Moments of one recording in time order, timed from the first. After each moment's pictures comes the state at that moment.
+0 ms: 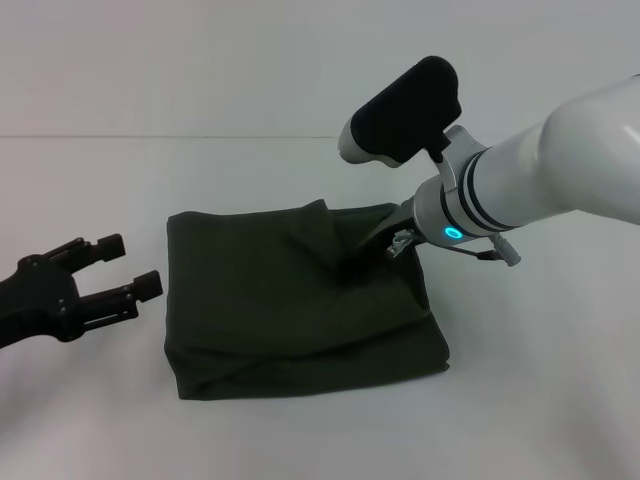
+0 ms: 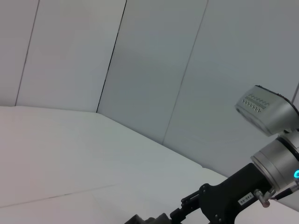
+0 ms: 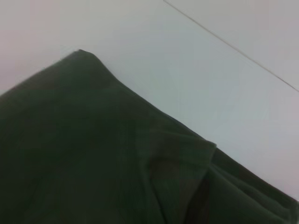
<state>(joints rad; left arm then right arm) -0.37 -2.07 0.42 0.71 1.94 1.69 -1.37 0.88 2.10 -1.74 -0.86 -2.59 -0.82 2.84</state>
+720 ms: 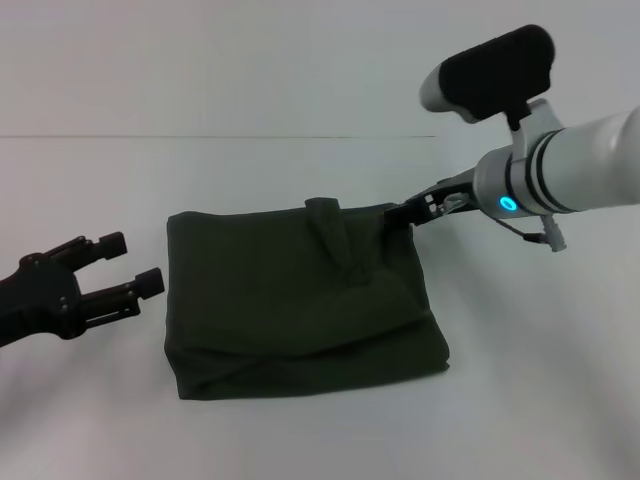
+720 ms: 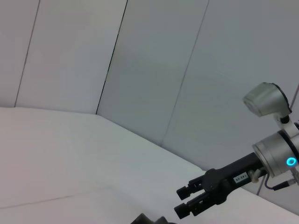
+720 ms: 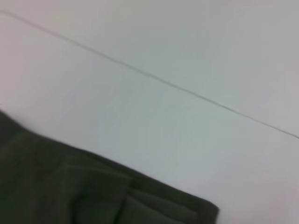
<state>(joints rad) -0.37 -2.07 0.42 0.71 1.94 1.69 -1.38 0.76 2.10 -1.59 -0.95 -2.68 -0.77 2.94</state>
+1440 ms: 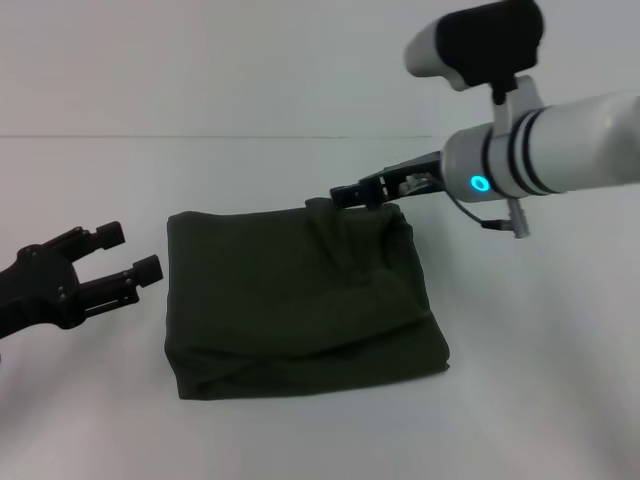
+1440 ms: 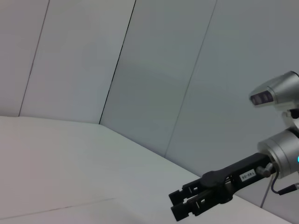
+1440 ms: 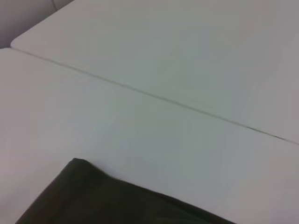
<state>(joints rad) -0.37 -2.07 0.42 0.70 1.91 1.69 -1.38 0.78 2.10 -1.55 -0.99 -2.44 -0.80 2.83</state>
